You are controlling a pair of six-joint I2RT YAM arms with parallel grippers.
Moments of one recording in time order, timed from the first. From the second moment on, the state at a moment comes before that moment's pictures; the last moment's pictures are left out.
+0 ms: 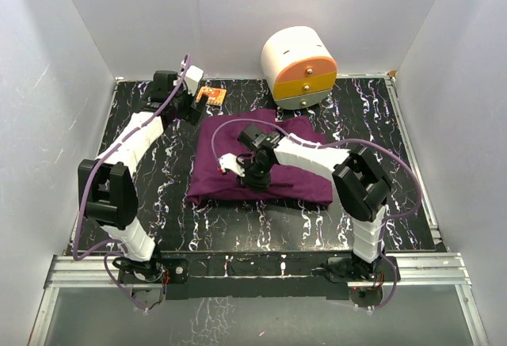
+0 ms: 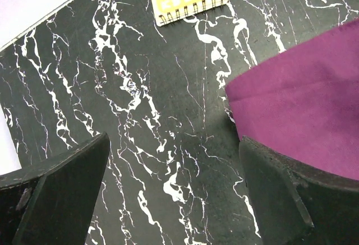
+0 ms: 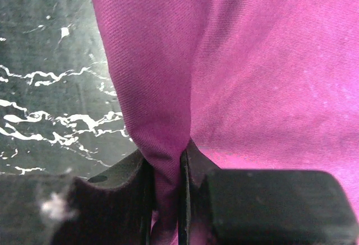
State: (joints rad) left arm -0.20 1.70 1.38 -0.34 0.00 0.37; right arm 0.80 1.89 1.40 -0.79 -0.37 -0.76
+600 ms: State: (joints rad) left arm -0.18 1.64 1.34 -0.33 0.00 0.37; right arm 0.72 1.96 1.62 -0.82 -0.37 -0.78
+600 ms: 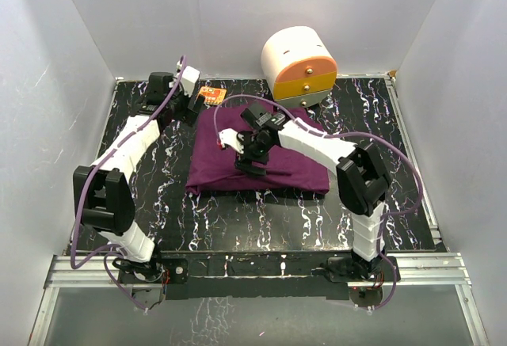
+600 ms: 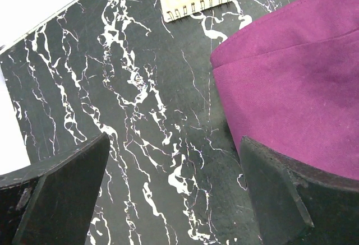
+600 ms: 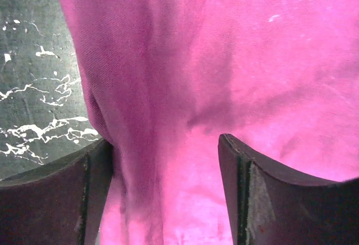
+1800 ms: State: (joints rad) left arm -0.18 1.54 1.22 -0.29 0.08 0.41; right arm 0.36 1.95 1.63 -0.18 0.14 -0.13
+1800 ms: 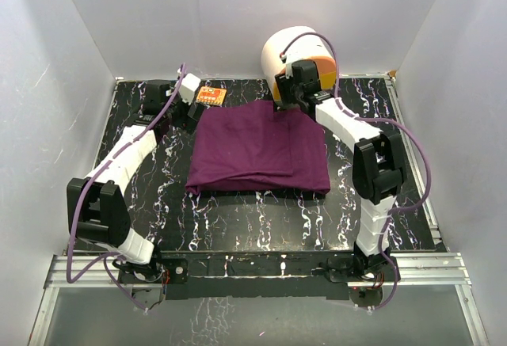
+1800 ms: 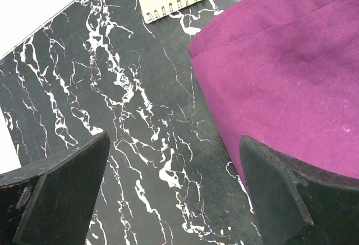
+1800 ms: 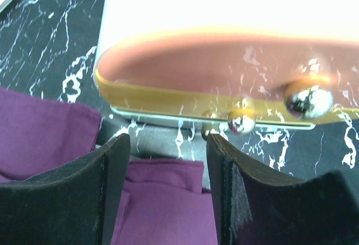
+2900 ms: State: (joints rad) left arm -0.18 1.53 1.16 -0.29 0.19 0.44; right arm 0.35 2.26 1.92 -0.13 0.14 -0.05
